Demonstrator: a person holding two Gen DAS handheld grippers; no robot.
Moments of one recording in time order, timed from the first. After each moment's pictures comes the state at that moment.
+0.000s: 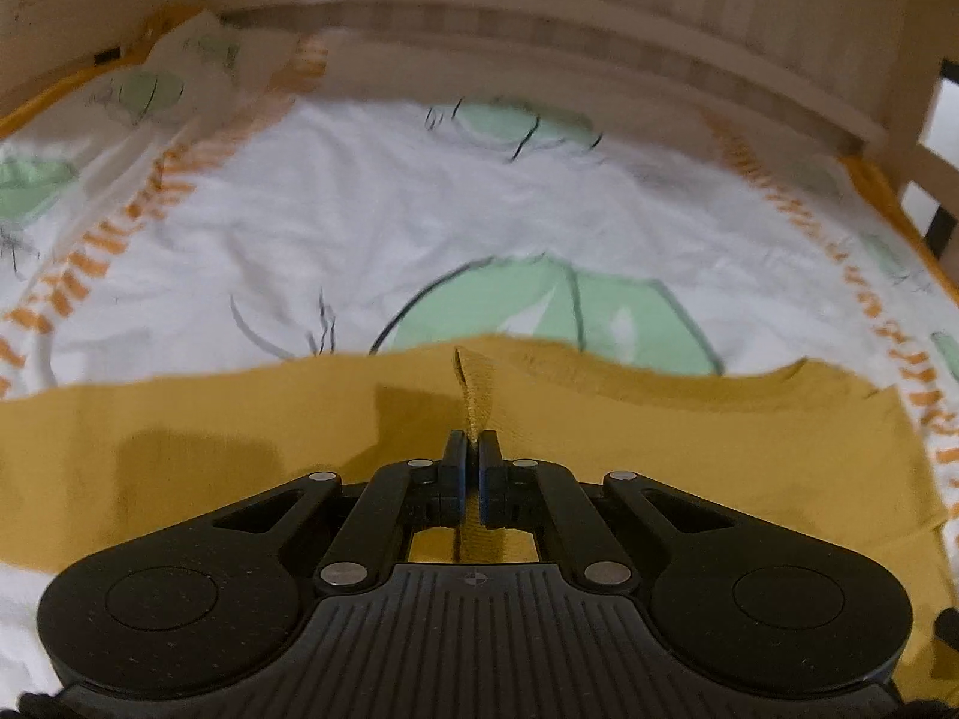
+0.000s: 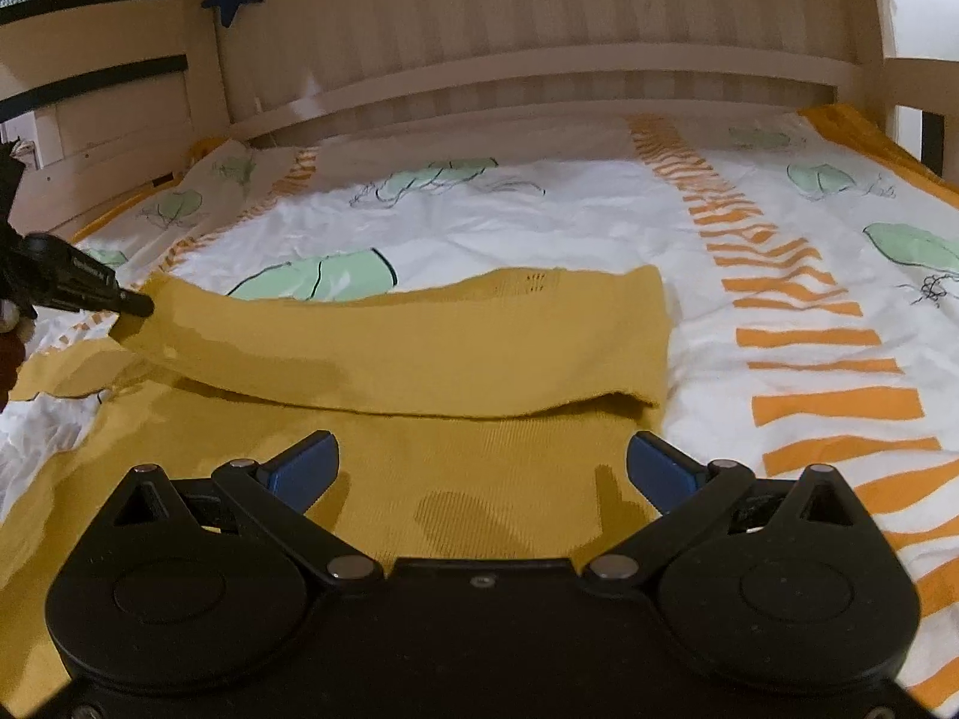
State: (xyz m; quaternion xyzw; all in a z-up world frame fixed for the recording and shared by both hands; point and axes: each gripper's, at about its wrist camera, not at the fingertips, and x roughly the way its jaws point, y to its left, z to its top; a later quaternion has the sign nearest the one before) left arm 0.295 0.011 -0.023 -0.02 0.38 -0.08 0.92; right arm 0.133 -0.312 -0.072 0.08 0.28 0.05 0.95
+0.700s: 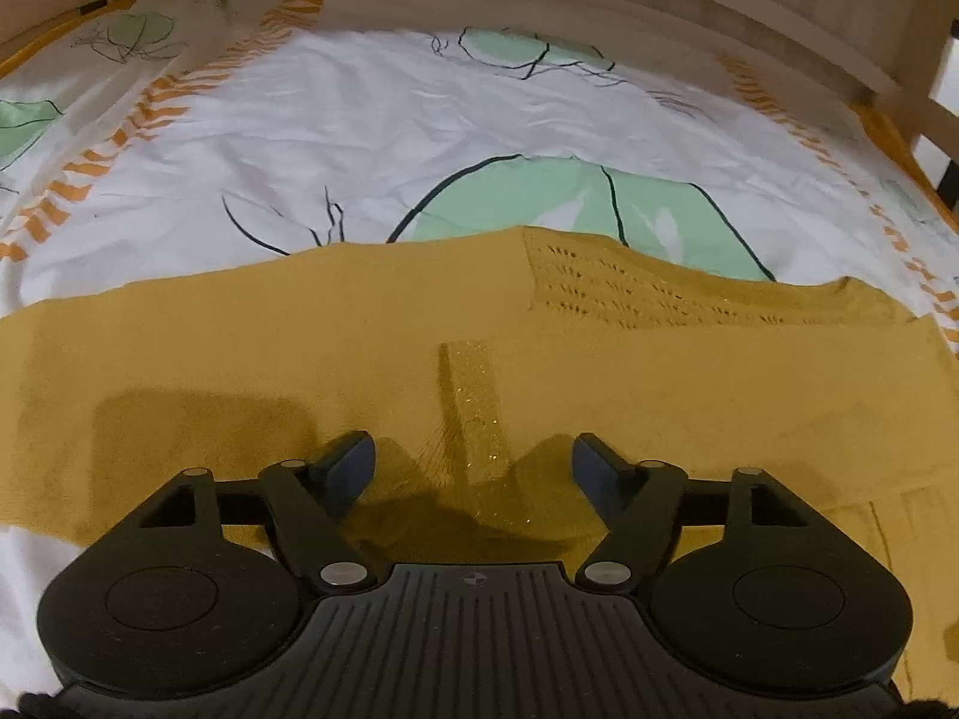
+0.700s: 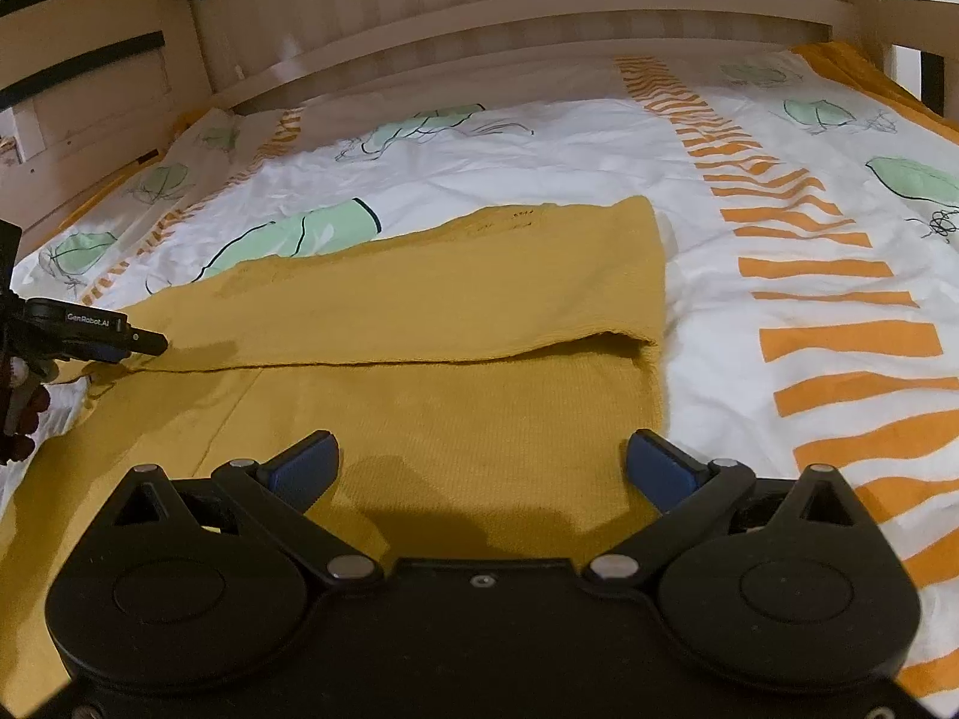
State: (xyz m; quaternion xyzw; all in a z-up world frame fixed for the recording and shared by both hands) left arm 0.292 0.029 -0.067 -0.01 0.41 -0.09 0.91; right arm 0.141 -0.317 -0.085 0.11 0.33 0.05 0.94
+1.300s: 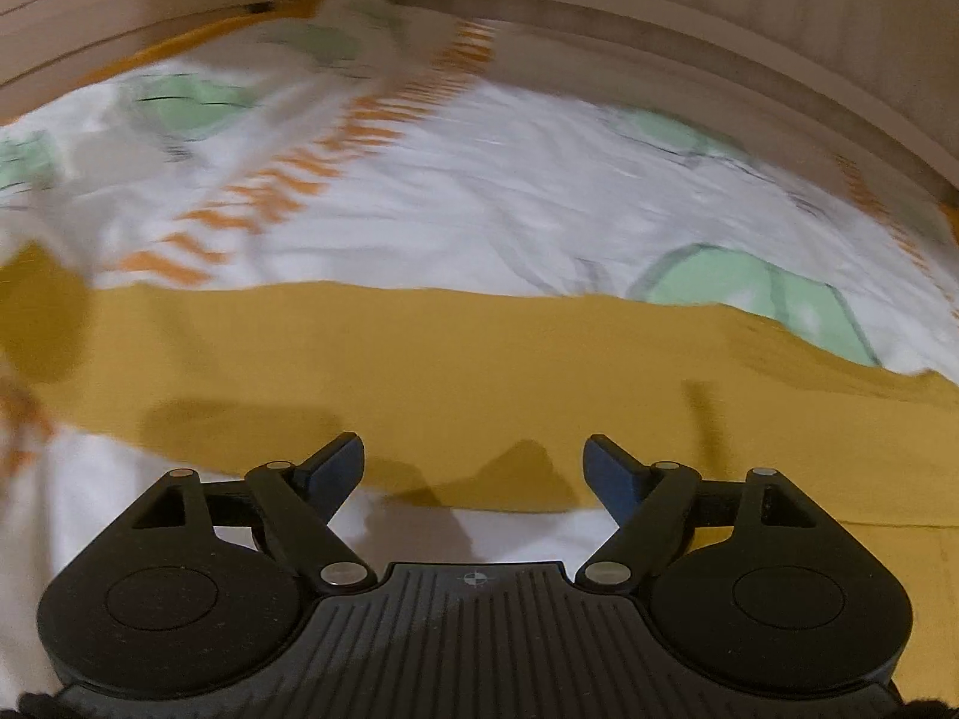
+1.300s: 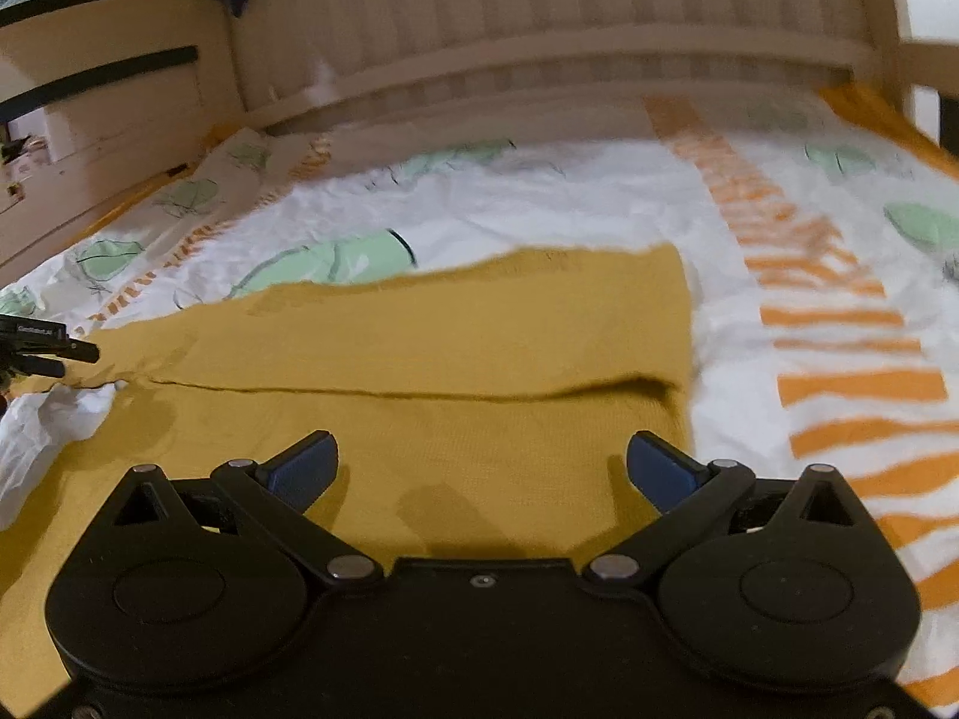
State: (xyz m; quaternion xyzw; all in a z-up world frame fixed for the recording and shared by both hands) left arm 0.249 0.146 -0.039 -0.05 0.37 0.03 0.93; right arm 0.132 -0.304 -0.071 0.09 0.29 0.07 0.95
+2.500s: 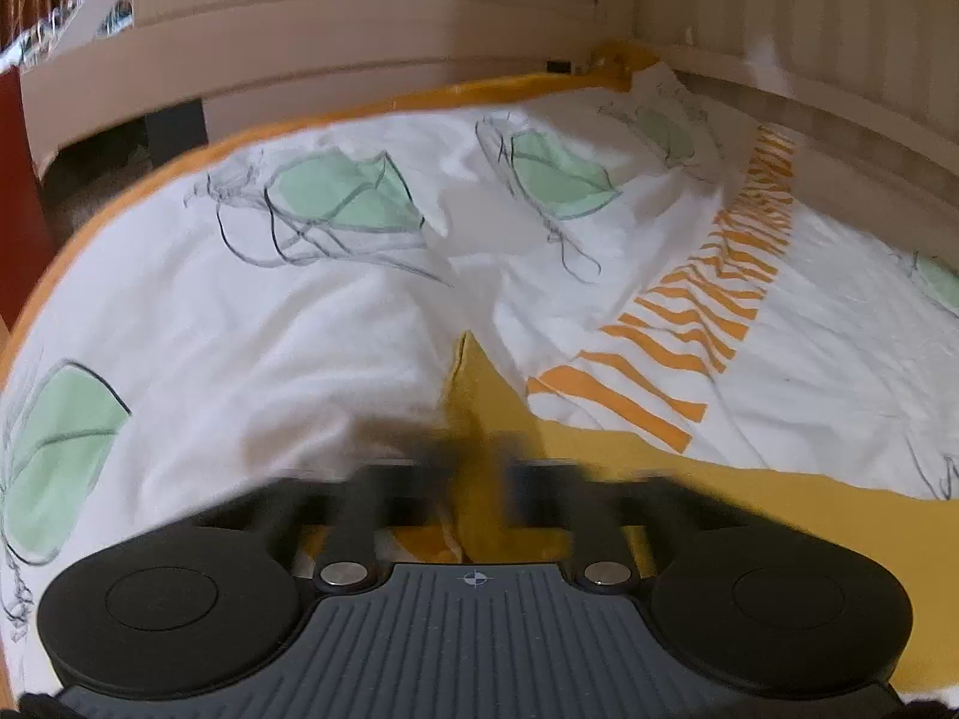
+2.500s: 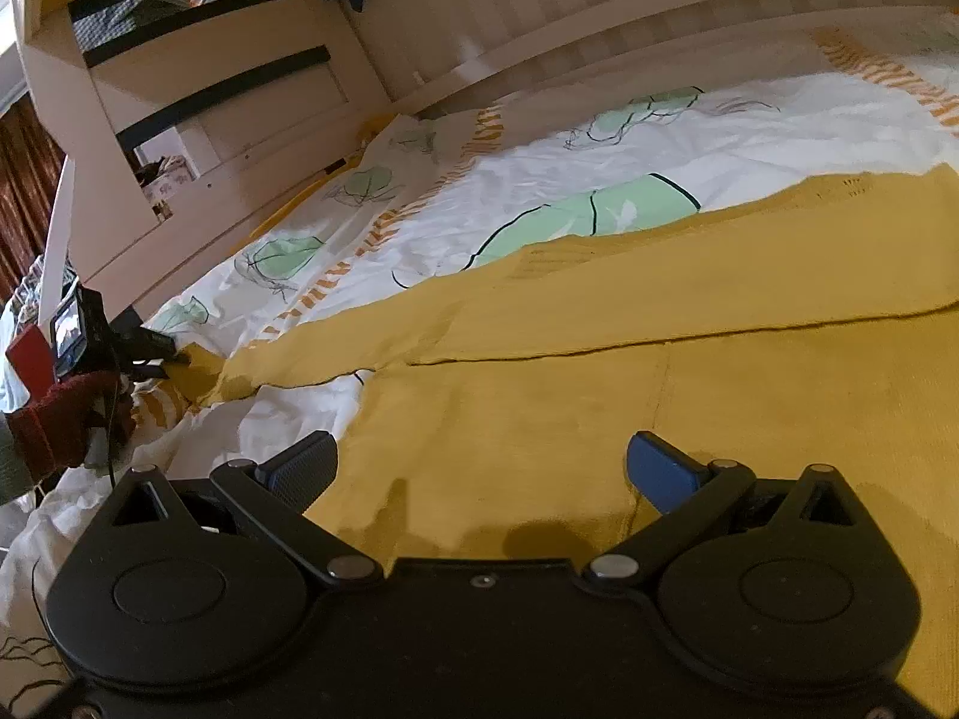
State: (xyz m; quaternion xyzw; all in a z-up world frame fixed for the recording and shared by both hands) left arm 0.256 0.324 -0.015 -0.08 0.31 0.25 0.91; right arm 0.137 -0.201 -0.072 0.19 0.30 0.22 0.91
